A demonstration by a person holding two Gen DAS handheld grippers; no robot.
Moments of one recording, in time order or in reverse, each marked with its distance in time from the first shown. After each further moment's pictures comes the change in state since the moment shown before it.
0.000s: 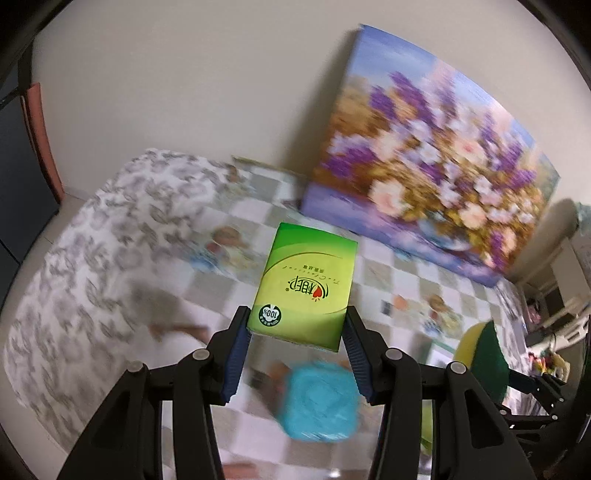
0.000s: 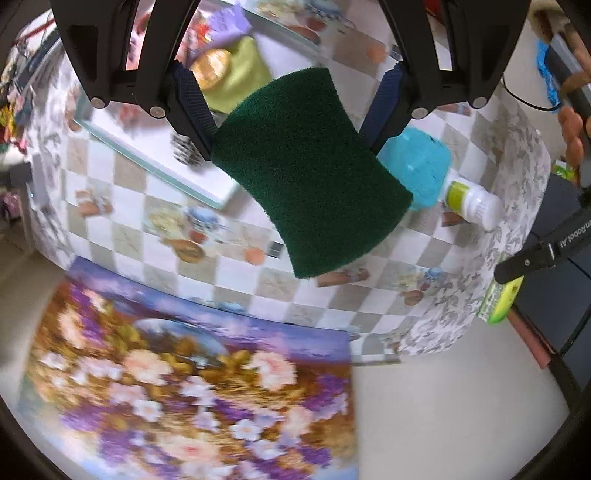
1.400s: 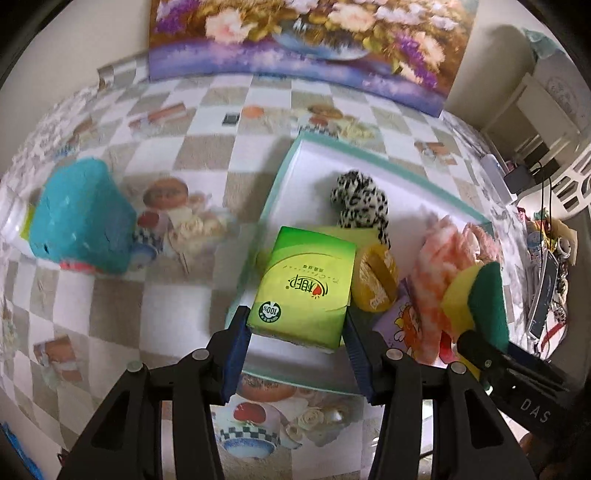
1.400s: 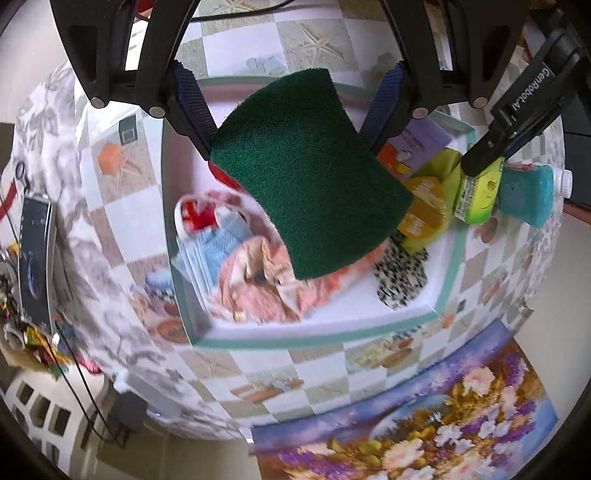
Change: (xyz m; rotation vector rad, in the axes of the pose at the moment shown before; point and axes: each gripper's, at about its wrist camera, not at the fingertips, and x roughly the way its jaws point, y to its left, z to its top) left arm 0.071 -0.179 -0.184 0.220 0.329 -0.063; right arm 0.022 -0.168 -0.189 0.529 0.112 -0.080
